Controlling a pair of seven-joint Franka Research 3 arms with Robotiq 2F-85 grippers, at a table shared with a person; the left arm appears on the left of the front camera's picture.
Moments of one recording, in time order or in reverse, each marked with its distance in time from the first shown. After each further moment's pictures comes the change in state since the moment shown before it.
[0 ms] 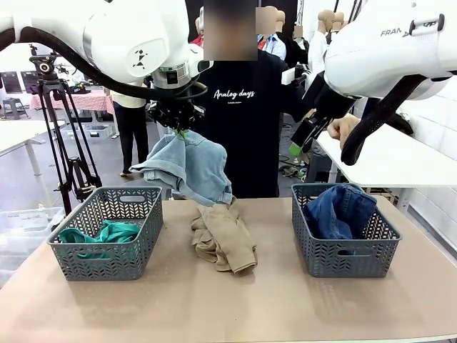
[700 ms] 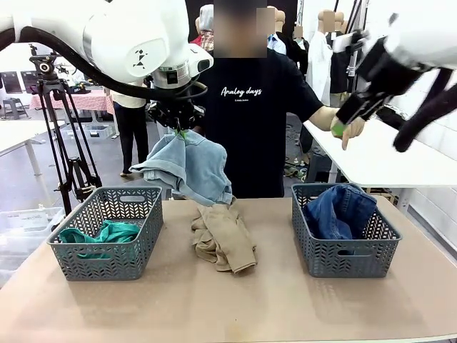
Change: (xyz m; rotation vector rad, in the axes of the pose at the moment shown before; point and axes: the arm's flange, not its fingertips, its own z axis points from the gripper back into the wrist) left arm 0.000 0.000 0.000 0.000 0.000 0.000; right arm -0.073 -0.004 0.119 -0.130 -0.064 -0.217
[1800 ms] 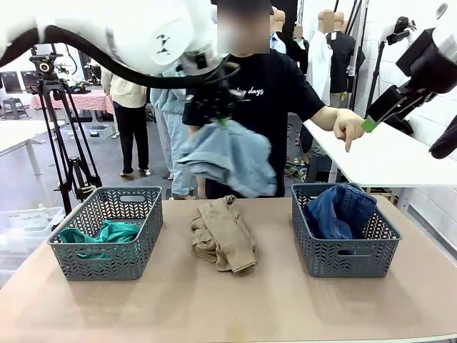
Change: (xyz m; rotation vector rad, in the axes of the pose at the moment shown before) left arm 0.004 -0.086 0.040 -0.290 -0.040 -0.009; right arm -0.030 -0.012 0.017 -0.021 -0.016 -0.069
